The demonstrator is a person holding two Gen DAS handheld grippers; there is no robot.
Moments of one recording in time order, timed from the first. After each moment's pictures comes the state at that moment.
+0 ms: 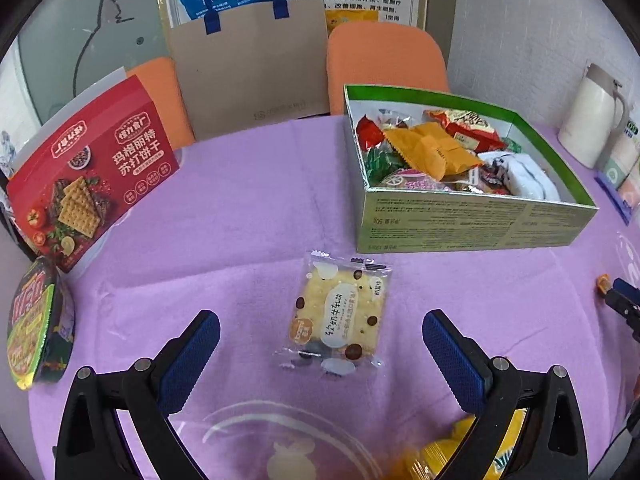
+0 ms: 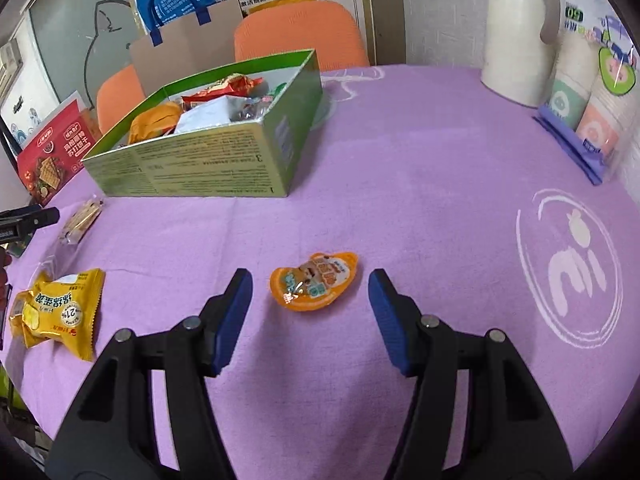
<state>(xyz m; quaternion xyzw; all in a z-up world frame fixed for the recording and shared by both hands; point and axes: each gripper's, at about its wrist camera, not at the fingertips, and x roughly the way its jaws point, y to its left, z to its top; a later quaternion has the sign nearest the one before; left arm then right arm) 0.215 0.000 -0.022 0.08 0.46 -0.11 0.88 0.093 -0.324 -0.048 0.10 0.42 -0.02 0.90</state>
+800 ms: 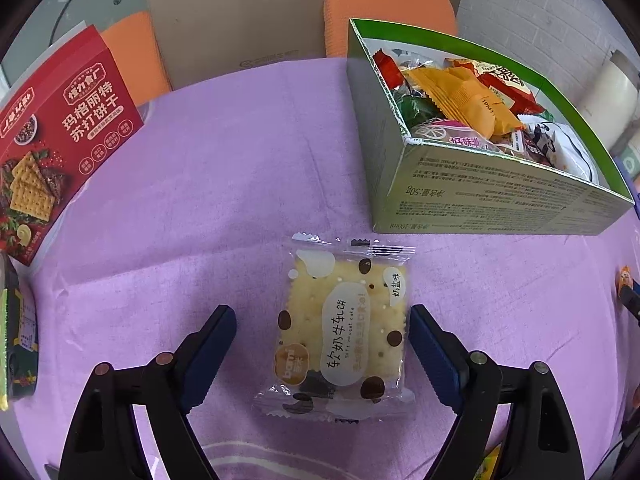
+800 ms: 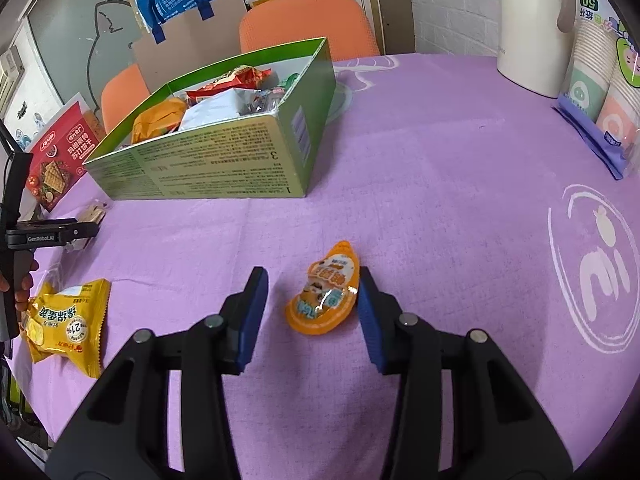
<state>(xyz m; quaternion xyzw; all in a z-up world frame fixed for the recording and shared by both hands) 0.258 -0.003 -0.063 0.08 0.53 -0.13 0.84 0.107 -0.320 -0.051 0.11 0.42 -0.01 0.90</state>
